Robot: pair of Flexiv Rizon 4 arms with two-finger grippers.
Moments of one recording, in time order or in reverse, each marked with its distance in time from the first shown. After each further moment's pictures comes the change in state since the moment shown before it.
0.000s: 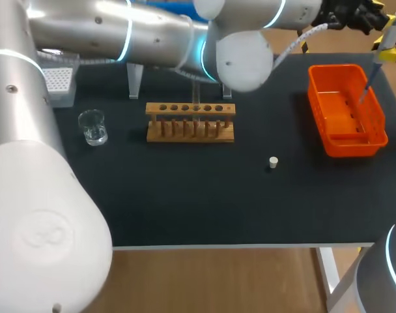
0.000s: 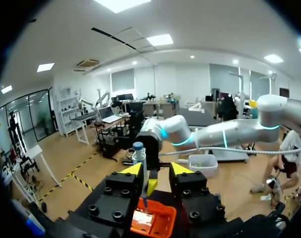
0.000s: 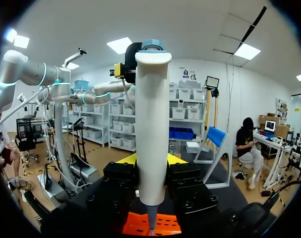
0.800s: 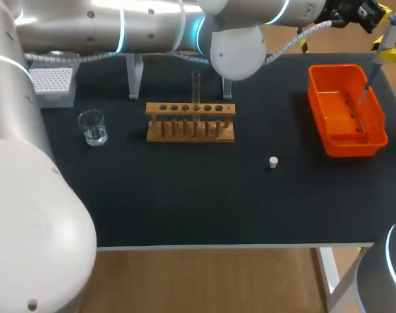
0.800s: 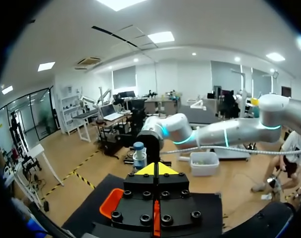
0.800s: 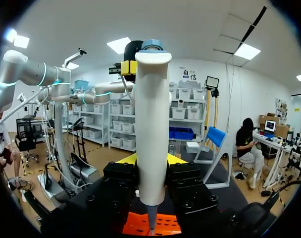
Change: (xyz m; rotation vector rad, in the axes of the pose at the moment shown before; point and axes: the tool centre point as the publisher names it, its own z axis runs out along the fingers) left arm 0.001 -0.002 0.000 -0.026 -0.015 0.004; right arm 0.000 0.000 0.000 0.000 0.000 0.000
